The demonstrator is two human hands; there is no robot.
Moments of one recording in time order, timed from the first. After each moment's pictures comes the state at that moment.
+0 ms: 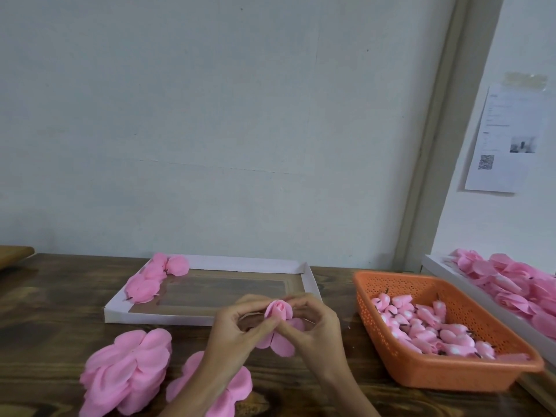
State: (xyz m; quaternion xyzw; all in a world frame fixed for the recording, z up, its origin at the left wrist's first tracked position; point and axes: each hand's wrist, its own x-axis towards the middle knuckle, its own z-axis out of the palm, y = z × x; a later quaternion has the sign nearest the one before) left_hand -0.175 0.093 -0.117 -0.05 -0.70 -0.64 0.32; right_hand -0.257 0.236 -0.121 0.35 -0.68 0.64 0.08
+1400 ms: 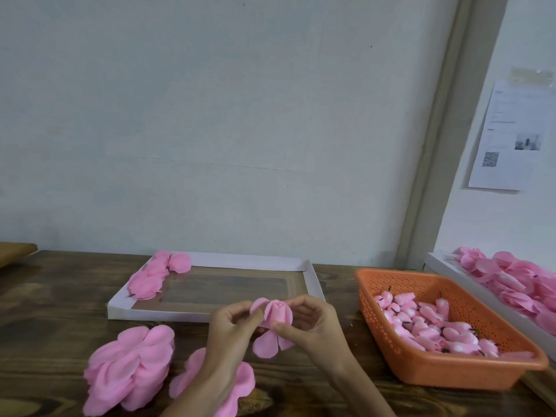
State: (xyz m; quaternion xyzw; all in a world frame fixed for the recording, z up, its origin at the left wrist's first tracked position) left_hand -0.188 0.086 -0.138 0.07 -0.64 -0.70 0.31; right_hand -0.259 0.242 -0.115 0.37 -0.65 0.66 -0.06
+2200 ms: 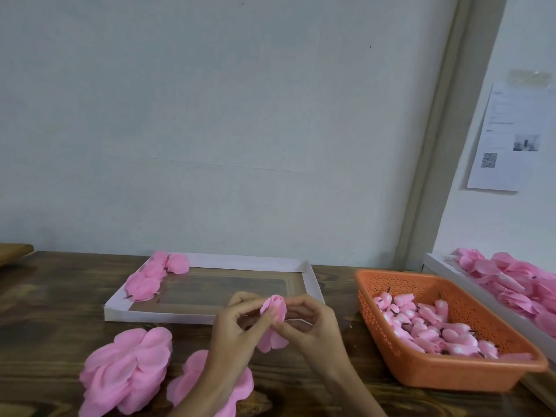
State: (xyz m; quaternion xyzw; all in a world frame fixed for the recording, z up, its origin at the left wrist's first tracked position) left_hand -0.181 0.096 -0.126 0.01 -0.68 -0.64 0.36; right_hand -0.257 0.237 -0.118 0.35 -0.67 0.66 -0.01
